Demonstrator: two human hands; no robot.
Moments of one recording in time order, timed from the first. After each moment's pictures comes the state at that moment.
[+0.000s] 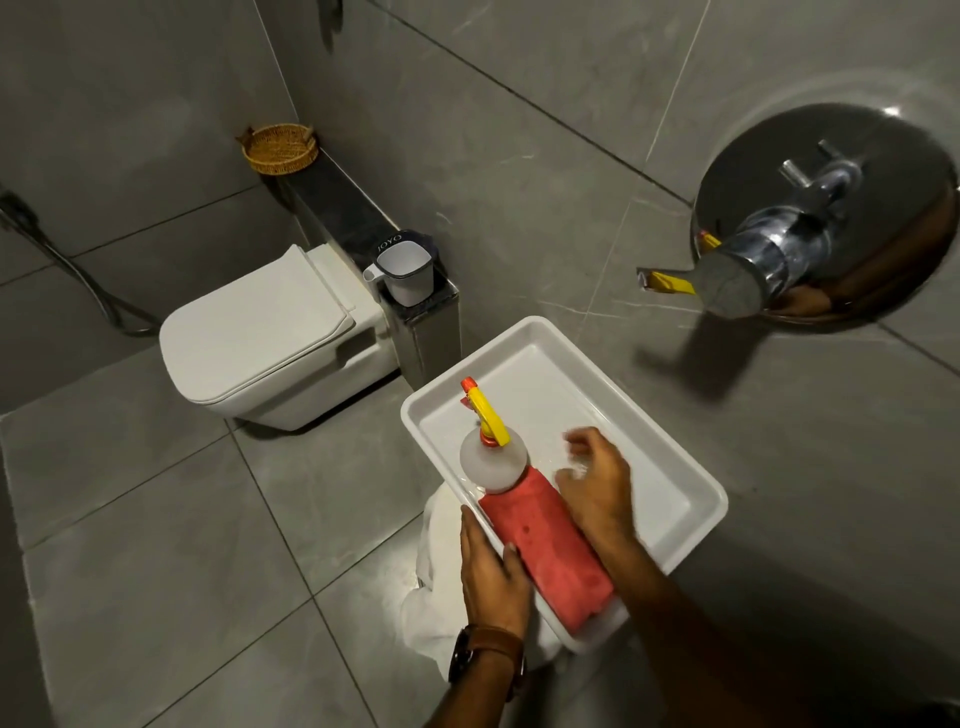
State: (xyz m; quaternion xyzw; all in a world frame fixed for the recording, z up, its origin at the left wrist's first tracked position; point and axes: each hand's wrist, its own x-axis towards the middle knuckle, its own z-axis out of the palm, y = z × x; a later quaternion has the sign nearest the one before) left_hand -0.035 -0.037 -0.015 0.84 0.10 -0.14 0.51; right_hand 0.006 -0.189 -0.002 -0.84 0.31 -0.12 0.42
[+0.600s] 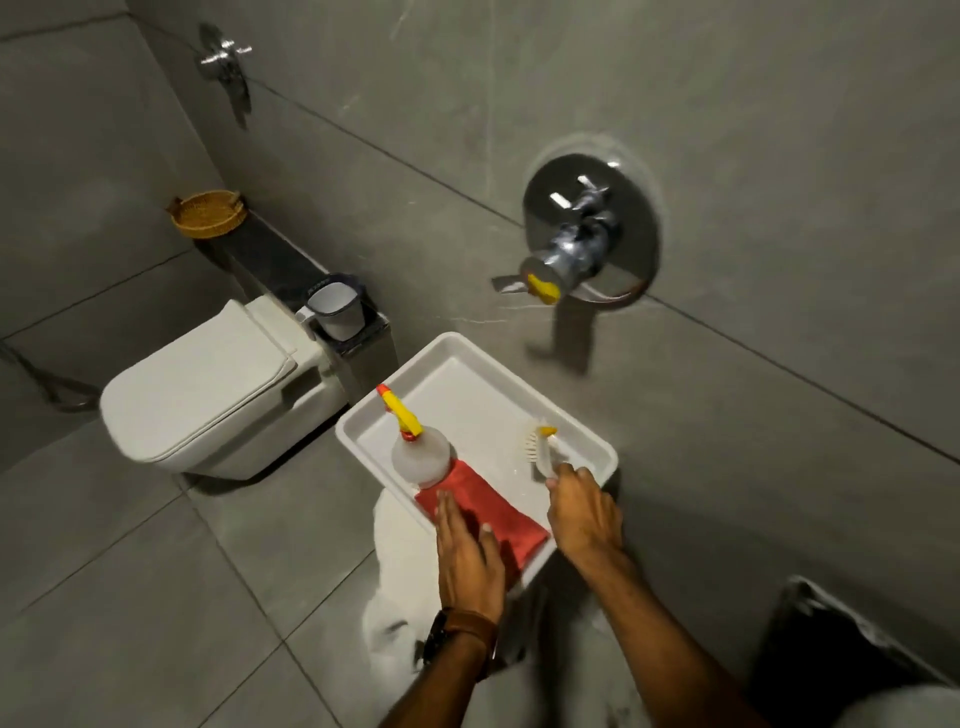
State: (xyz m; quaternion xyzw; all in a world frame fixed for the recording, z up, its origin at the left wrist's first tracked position) left_hand -0.091 -0.069 0.040 0.87 -0.03 -0.13 0.48; right_hand -0.103 -0.217 0.060 -0.91 0.36 0.06 0.19
